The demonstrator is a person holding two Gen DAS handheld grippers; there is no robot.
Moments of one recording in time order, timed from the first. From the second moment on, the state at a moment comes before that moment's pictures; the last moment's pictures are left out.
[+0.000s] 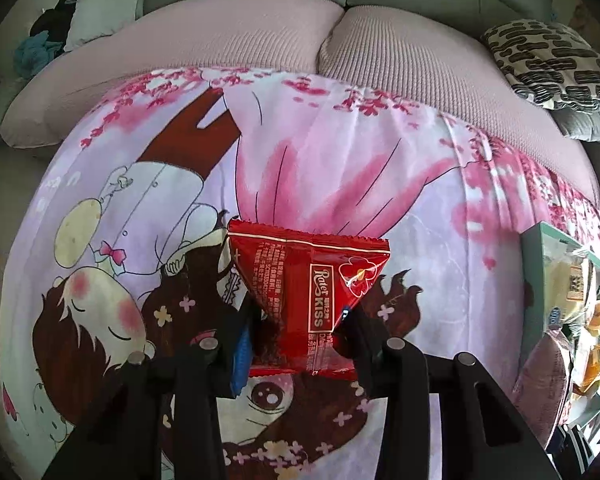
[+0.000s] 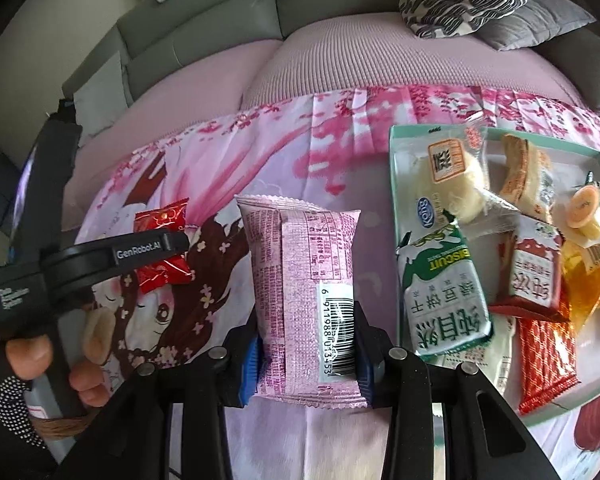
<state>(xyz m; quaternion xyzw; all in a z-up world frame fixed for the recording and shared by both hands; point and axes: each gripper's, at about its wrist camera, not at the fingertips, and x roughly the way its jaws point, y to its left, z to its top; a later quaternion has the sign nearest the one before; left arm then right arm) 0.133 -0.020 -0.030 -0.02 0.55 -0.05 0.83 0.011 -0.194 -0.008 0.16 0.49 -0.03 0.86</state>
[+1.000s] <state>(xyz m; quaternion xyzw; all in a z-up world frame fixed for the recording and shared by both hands) 0.068 -0.118 0.031 0.04 0.48 -0.19 0.85 -0.050 -0.319 0.041 0.25 0.39 -0.16 0.87</state>
